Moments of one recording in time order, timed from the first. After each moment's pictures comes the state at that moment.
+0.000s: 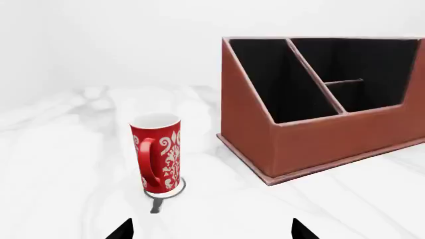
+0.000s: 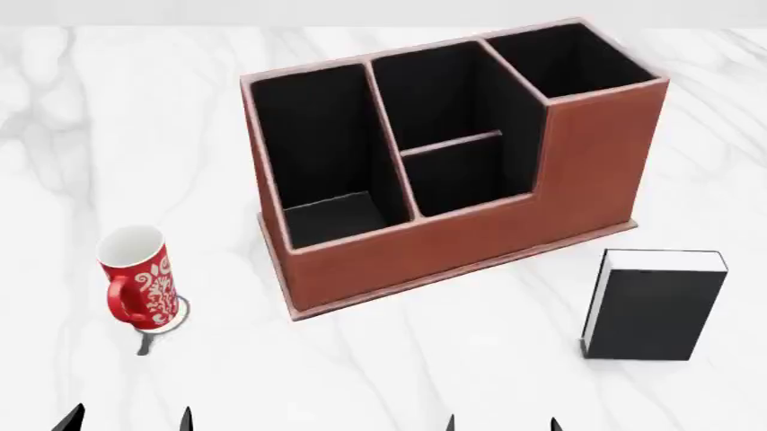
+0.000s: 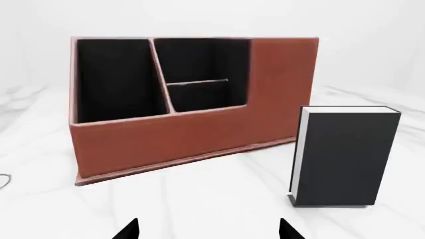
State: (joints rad) left arm 0.00 0.00 0.00 0.00 0.00 0.00 0.00; right arm 0.00 0.00 0.00 0.00 0.00 0.00 0.00
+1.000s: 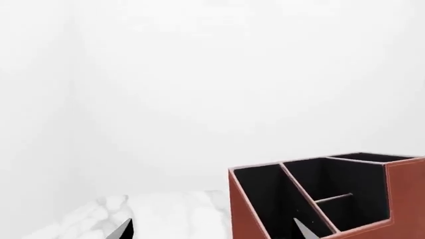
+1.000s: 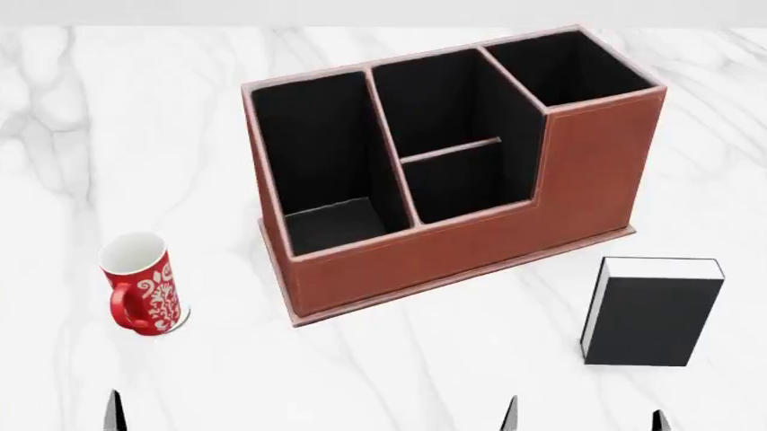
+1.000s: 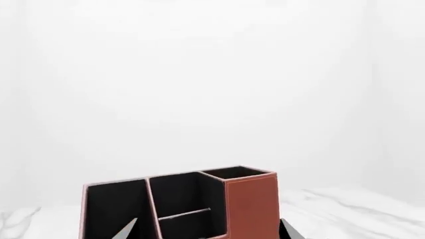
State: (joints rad) left arm 0.24 -0.11 0.10 0.40 0.05 0.23 -0.17; right arm -0.28 0.12 -0.03 -0.49 0.10 -0.20 0.14
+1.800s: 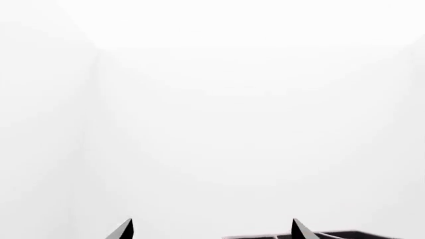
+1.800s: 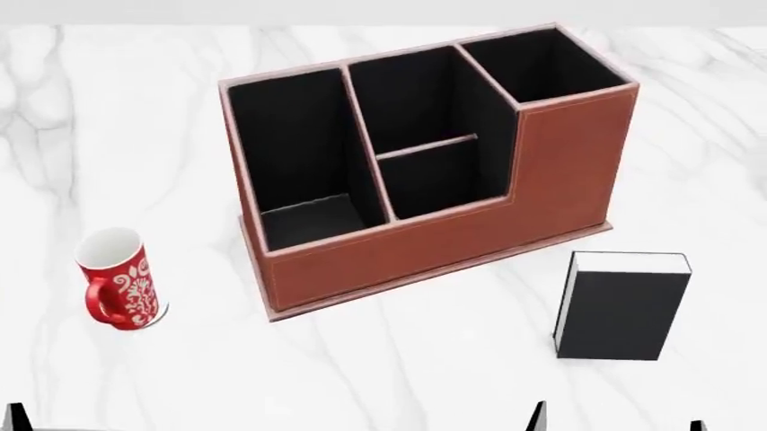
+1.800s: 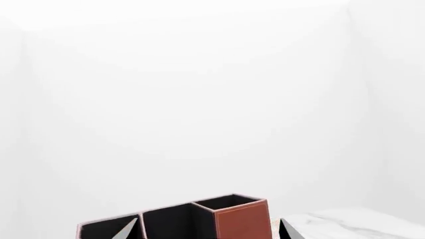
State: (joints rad) left arm 0.33 -0.17 0.10 0.48 0.00 0.49 -0.24; right arm -0.32 0.16 -0.04 -0.54 0.17 -0.33 0.18
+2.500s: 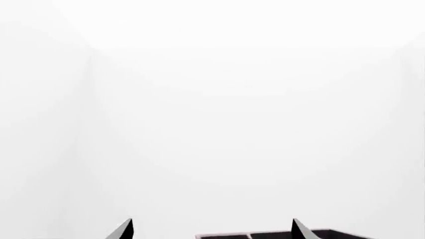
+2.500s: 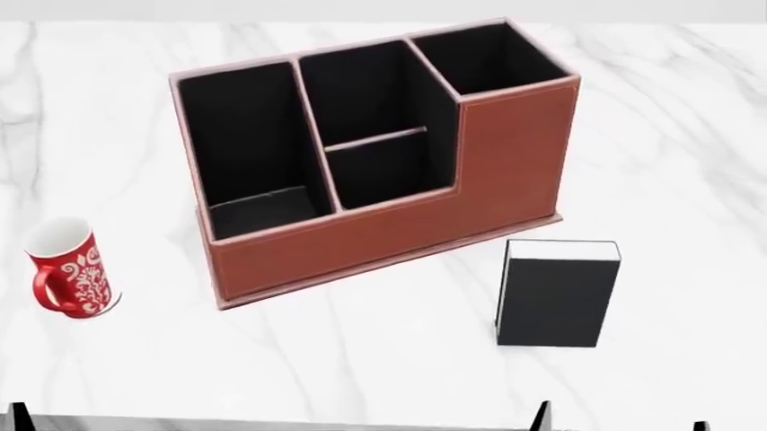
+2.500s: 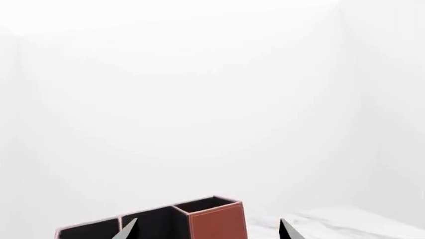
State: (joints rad) left arm 0.32 -0.20 0.12 0.47 -0.01 0.50 -0.27; right arm -0.32 0.18 -0.06 -0.53 0.19 -0.34 0.21
